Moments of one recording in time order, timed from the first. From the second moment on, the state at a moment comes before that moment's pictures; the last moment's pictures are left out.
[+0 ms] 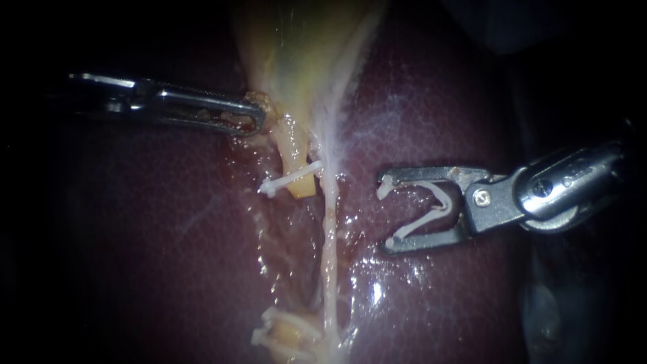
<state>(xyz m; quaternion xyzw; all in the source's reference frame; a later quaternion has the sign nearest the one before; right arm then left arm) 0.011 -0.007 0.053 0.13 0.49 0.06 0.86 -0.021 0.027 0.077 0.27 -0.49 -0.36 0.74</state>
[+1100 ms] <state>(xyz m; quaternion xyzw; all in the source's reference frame) 0.015 -0.011 0.058 0.23 0.49 0.14 0.83 -0.016 0.031 0.072 0.26 -0.50 -0.38 0.73</state>
